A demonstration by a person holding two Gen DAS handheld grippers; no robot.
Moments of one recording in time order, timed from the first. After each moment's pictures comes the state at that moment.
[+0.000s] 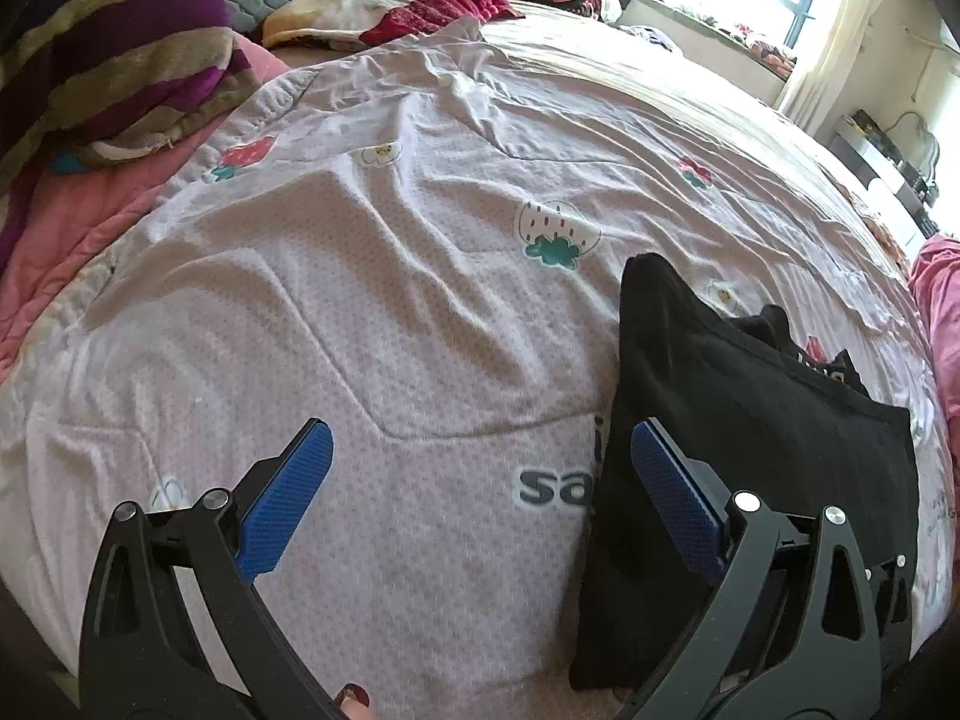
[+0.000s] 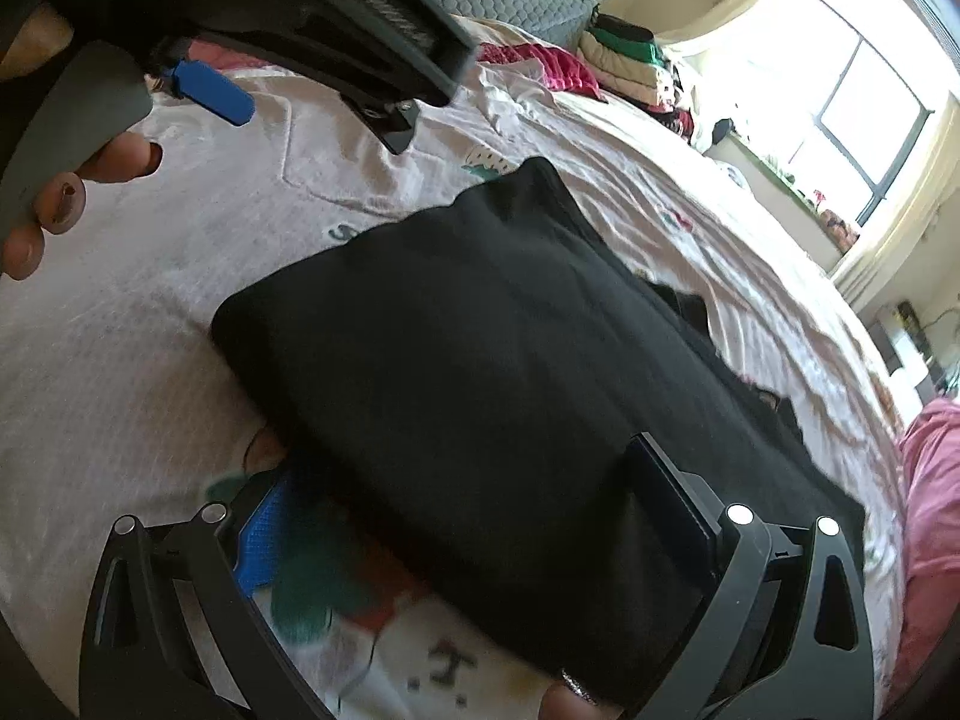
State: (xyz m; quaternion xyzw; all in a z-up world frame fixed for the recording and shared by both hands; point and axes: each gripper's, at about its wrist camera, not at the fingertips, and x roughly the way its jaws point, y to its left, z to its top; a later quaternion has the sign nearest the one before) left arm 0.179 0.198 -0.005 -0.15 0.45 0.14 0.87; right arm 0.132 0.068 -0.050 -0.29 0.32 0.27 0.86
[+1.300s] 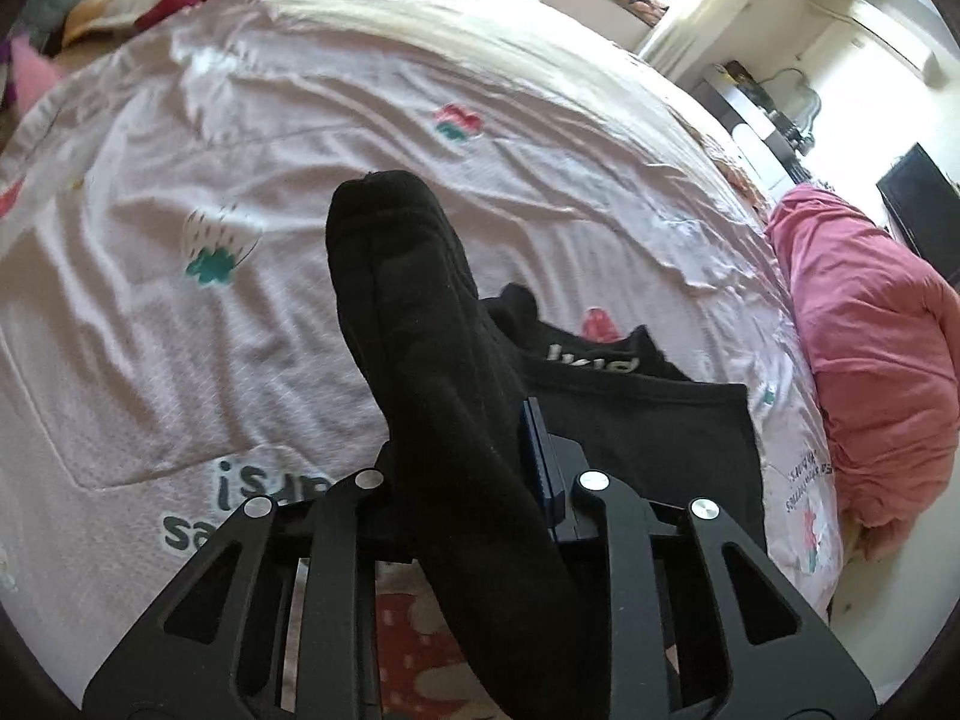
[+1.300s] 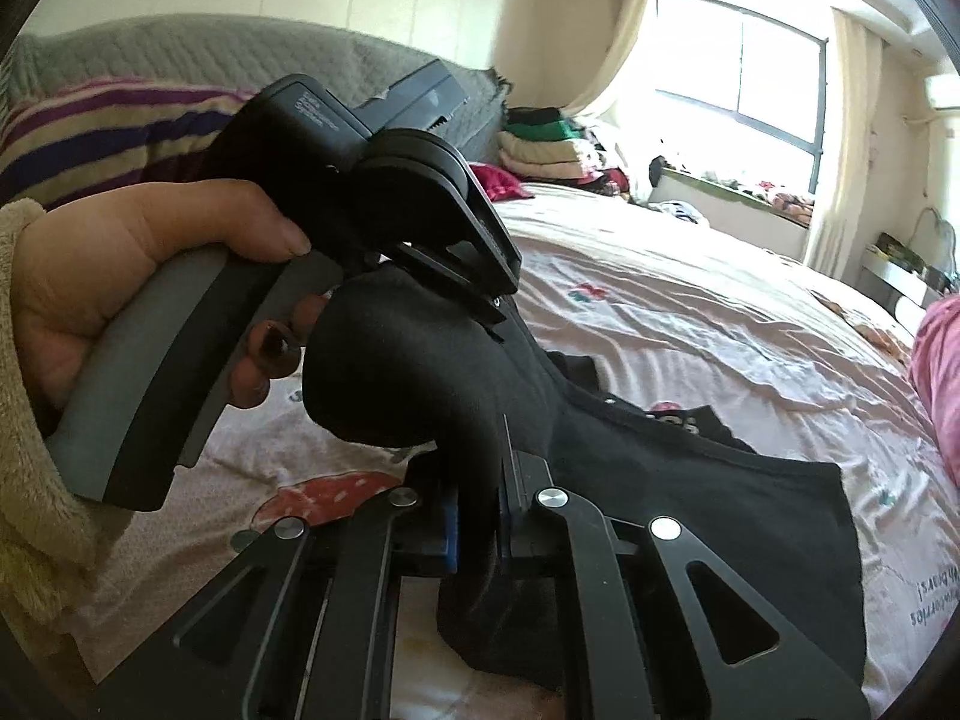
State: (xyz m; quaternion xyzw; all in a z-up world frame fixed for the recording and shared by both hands) left arm 0.259 0.084 0.025 -0.19 0.48 -0.06 0.85; right arm 0.108 -0.048 0.023 -0.10 0.22 0.27 0.93
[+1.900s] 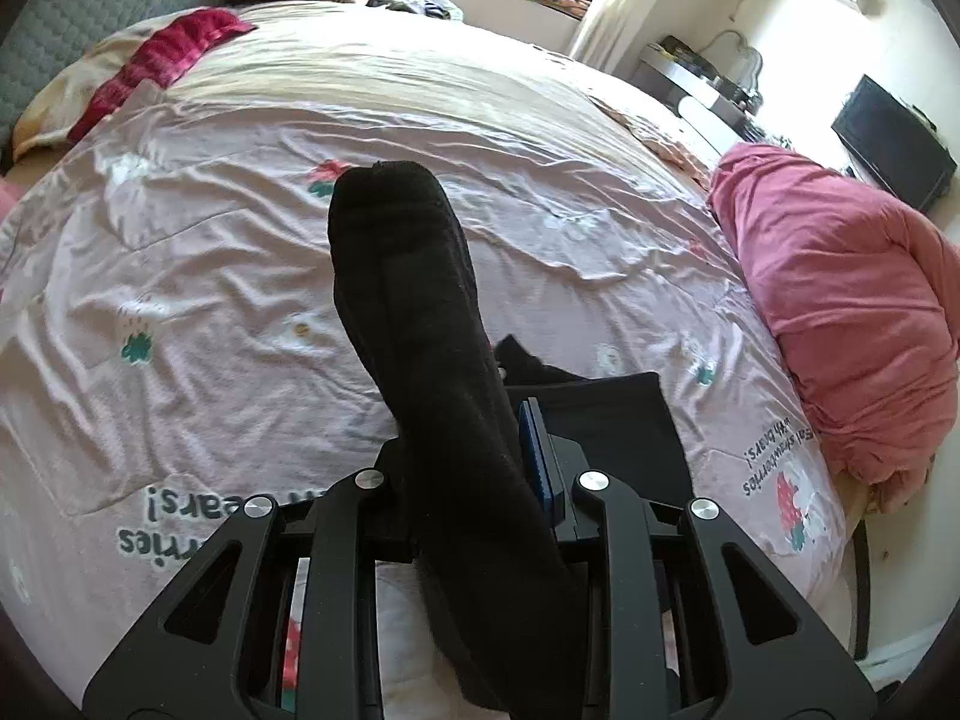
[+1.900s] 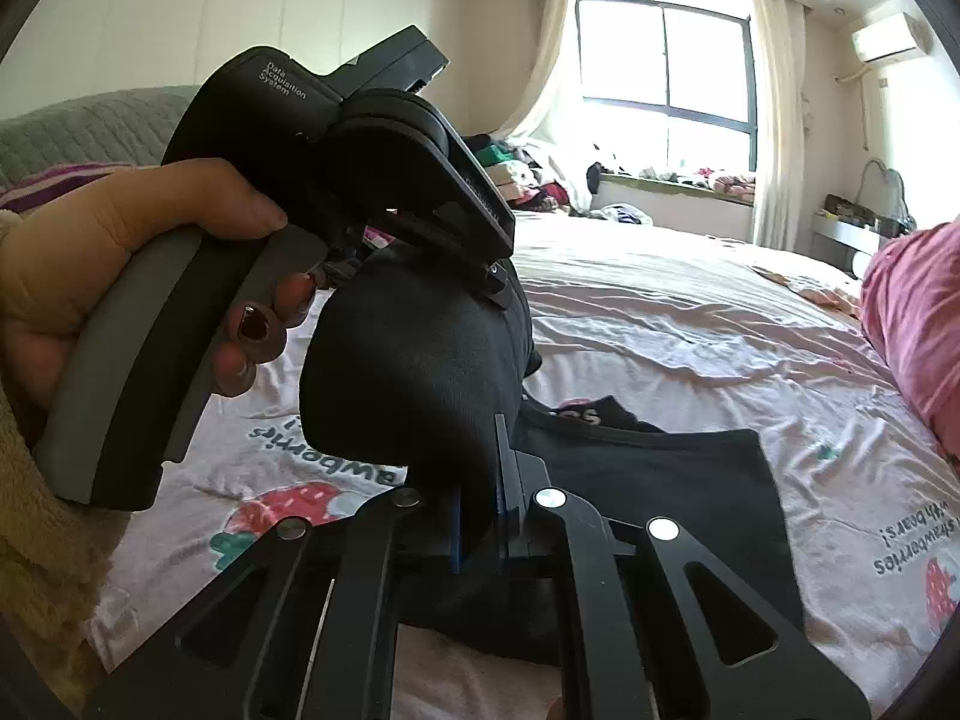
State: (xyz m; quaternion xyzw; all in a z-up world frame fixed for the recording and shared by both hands) left arm 0.256 -0.012 0.077 -0.12 0.45 -0.10 0.88; right arm 0.087 -0.126 0.050 -0.03 0.21 0.22 0.95
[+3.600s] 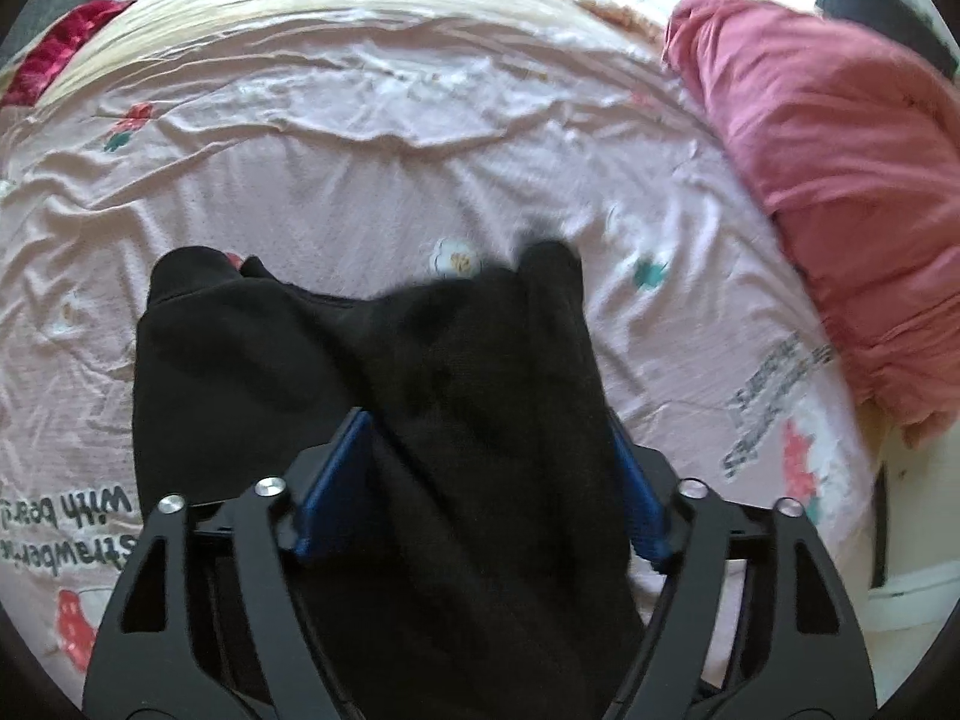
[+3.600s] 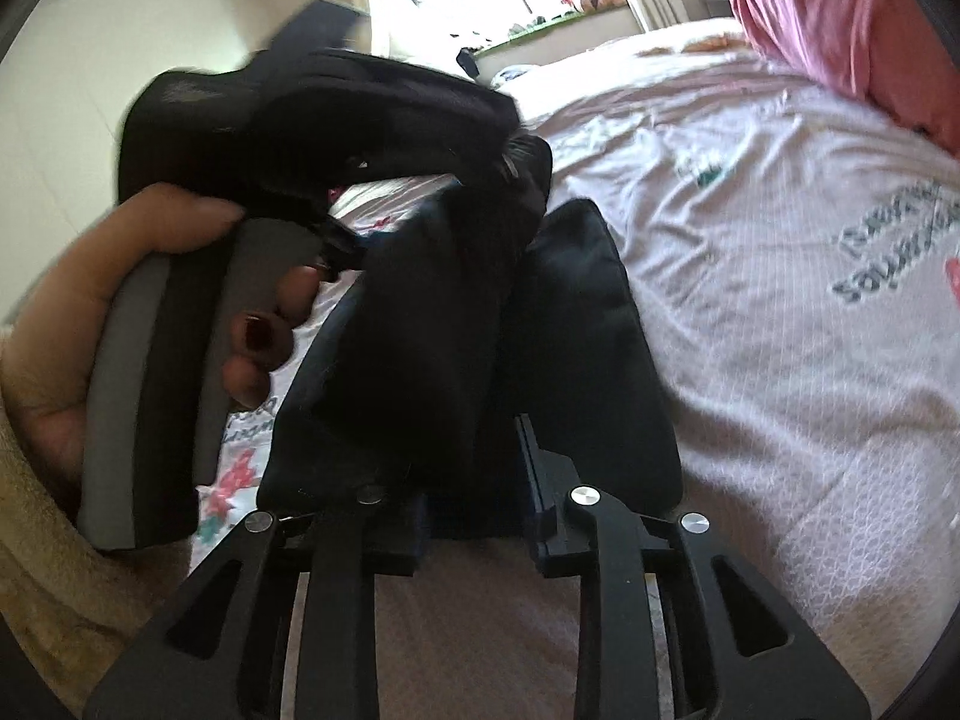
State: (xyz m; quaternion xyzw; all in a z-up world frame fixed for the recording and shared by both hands) left arm 0.299 -0.181 0.006 -0.06 0.54 -0.15 0.83; right arm 0.119 -0.283 -0.030 0.22 0.37 0.19 0.88
